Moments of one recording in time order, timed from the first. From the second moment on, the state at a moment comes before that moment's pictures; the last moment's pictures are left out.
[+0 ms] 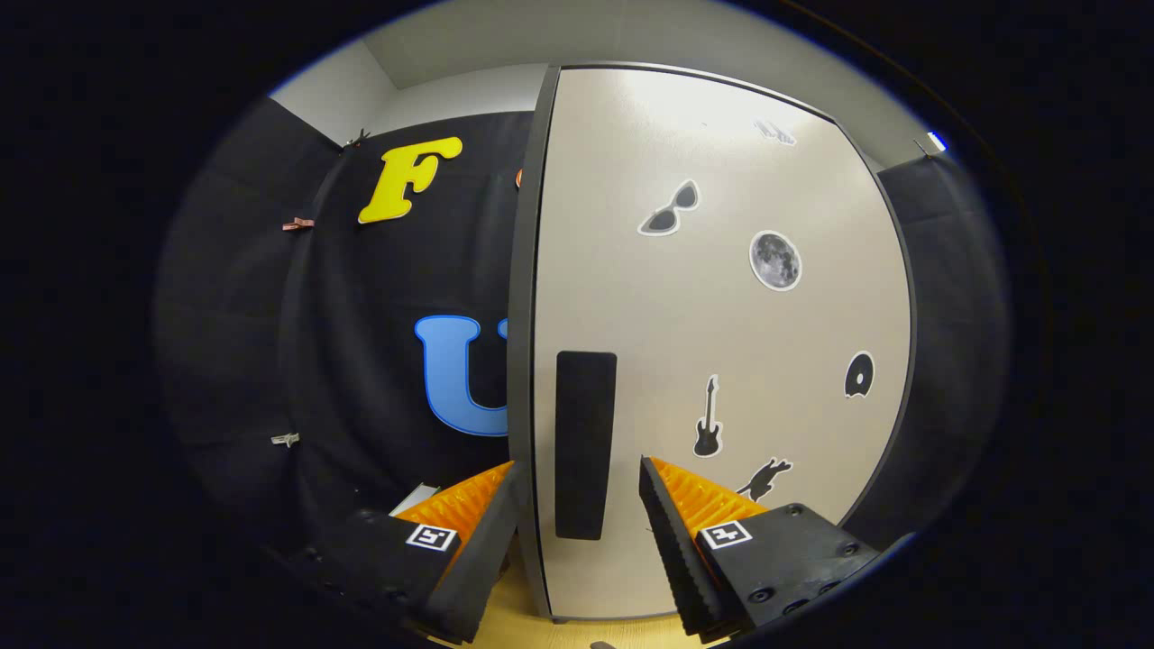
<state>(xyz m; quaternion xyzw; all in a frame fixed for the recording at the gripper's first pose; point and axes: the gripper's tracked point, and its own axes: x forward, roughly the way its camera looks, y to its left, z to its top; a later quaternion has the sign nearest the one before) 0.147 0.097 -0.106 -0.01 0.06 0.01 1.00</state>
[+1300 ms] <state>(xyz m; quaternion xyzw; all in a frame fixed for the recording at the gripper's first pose) 0.096 0.089 -0.104 -0.02 0.08 0.02 1.00</state>
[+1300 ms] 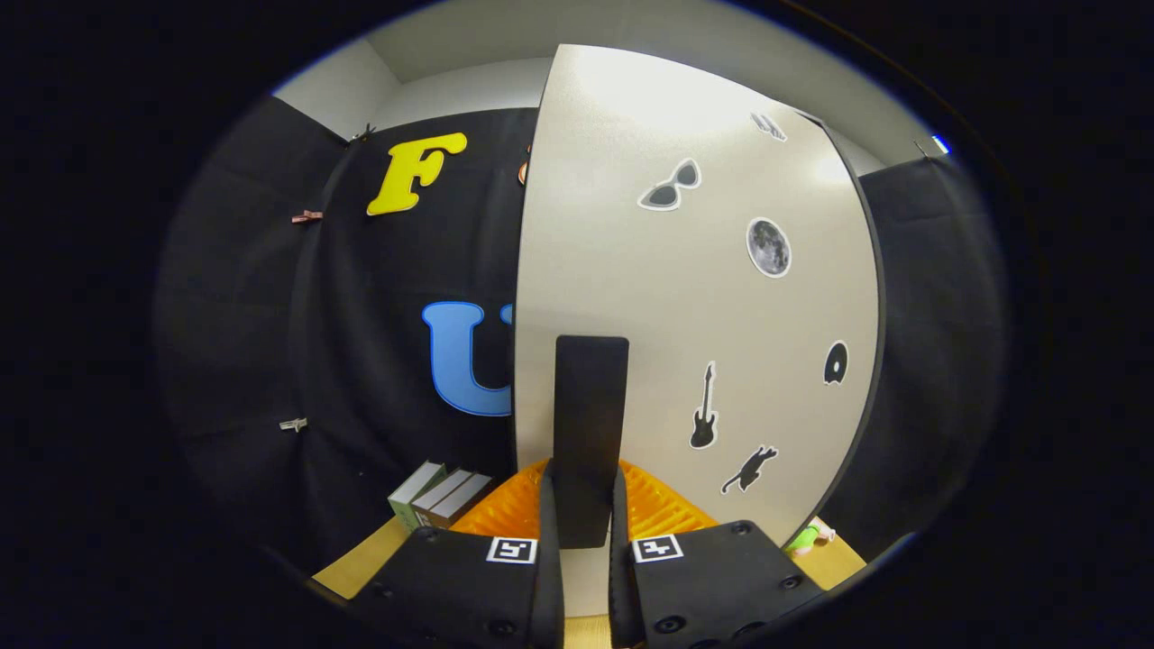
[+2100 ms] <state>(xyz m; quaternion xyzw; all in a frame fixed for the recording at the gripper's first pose) -0.033 0.015 -0.082 0.00 0.10 0.13 0.99</state>
